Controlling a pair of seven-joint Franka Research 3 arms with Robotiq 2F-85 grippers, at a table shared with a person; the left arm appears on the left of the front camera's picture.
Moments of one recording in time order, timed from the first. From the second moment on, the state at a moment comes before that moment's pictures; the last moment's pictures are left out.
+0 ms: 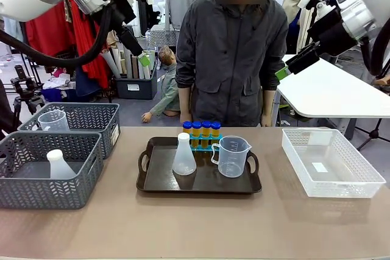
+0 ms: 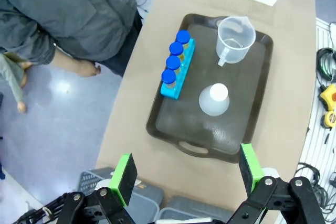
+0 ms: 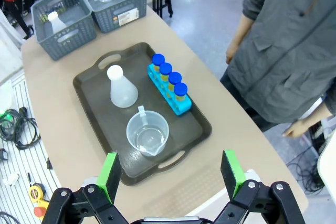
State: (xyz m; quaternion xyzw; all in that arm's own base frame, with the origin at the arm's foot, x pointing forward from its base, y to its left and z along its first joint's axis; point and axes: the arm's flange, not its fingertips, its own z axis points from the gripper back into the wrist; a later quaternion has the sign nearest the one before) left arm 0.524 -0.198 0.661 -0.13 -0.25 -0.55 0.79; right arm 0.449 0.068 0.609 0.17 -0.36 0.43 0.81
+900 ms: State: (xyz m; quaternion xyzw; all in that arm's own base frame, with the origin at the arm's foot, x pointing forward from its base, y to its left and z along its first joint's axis) left arm 0.524 -0.199 0.646 -0.14 -0.24 -0.56 0.78; right arm 0.449 0.068 0.609 0.17 -0.36 0.43 0.81
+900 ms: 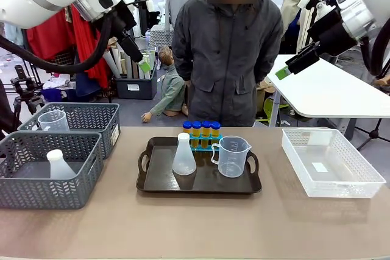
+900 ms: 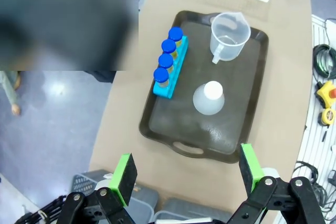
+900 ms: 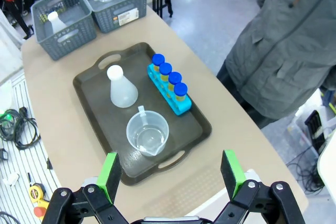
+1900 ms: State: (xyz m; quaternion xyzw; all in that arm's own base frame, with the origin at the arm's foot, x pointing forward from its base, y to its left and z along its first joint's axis) left arm 0.525 -0.200 0.645 -0.14 -0.24 -0.56 0.78; right arm 0.449 0.068 0.609 0.17 -0.36 0.43 0.81
